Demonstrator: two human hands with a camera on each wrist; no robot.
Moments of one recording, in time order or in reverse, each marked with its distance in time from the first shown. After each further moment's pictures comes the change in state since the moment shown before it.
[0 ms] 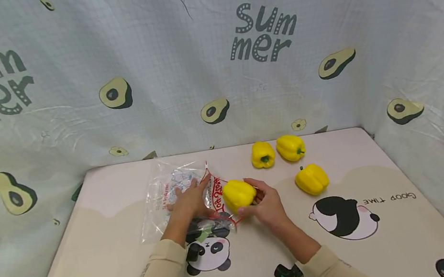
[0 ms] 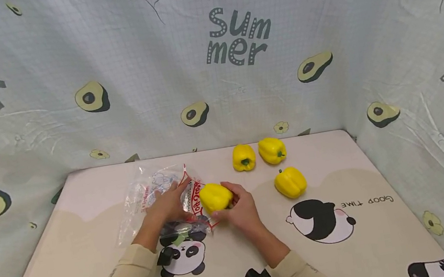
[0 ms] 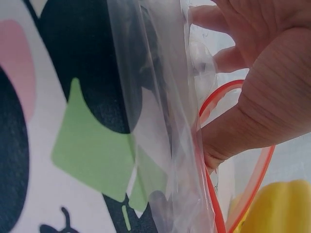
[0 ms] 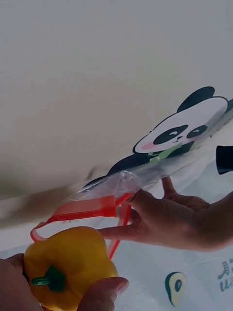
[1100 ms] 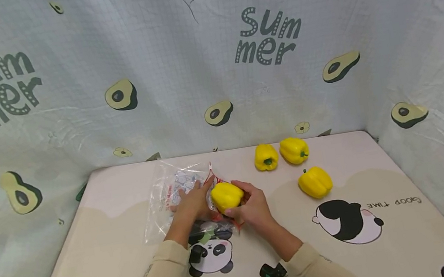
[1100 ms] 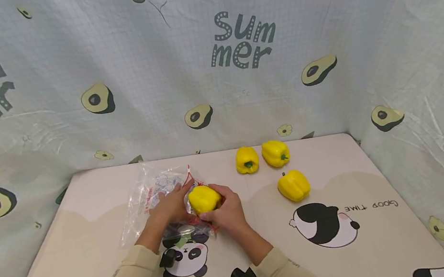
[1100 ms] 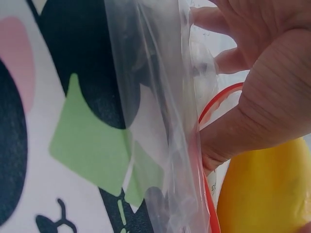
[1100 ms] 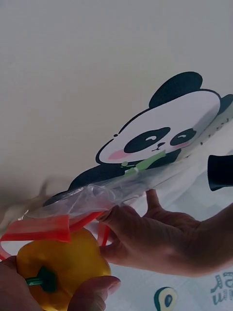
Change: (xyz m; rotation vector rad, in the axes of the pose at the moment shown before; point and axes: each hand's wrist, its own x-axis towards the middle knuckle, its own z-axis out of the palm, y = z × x) left_hand -0.002 0.003 0.001 -0.039 0.010 -0.026; right_hand 0.010 -0.005 0.038 -0.034 -0.003 -0.029
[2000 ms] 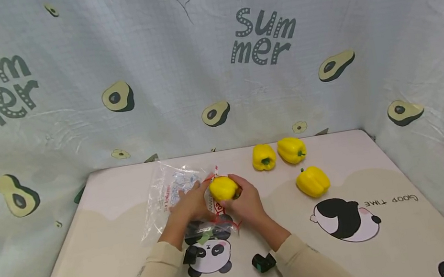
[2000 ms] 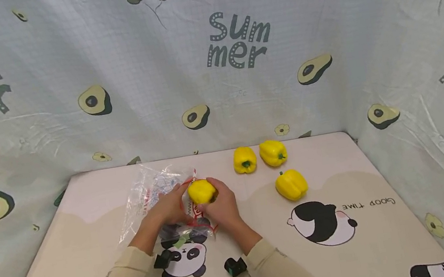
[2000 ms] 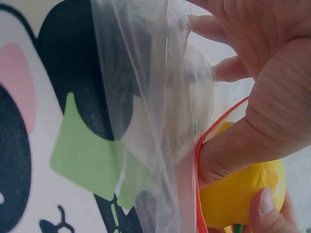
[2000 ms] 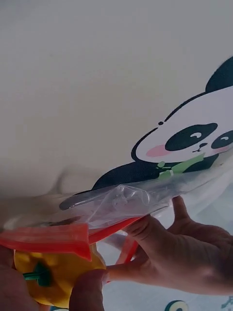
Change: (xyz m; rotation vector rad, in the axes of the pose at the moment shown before) left_hand -0.006 -0.007 -0.005 -0.031 -0.015 0.066; right_hand 0.017 0.005 0.011 -0.185 0.049 -0.095
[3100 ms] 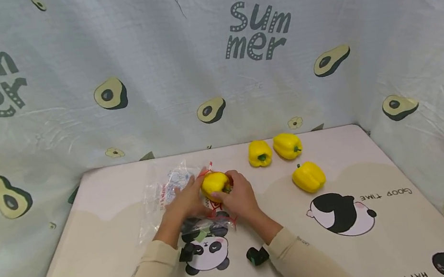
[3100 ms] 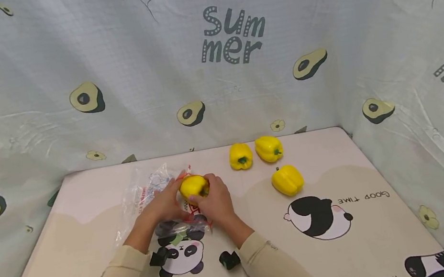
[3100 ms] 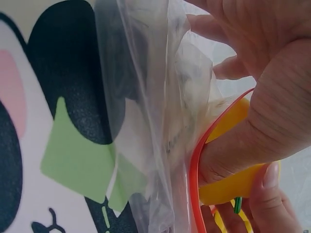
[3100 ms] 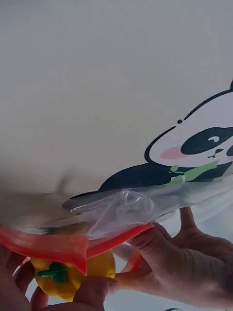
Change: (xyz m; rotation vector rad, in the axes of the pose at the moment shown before) left_hand 0.002 -0.002 -0.004 -0.055 -0.018 0.012; right_hand 0.005 -0.010 0.007 -0.217 0.024 0.003
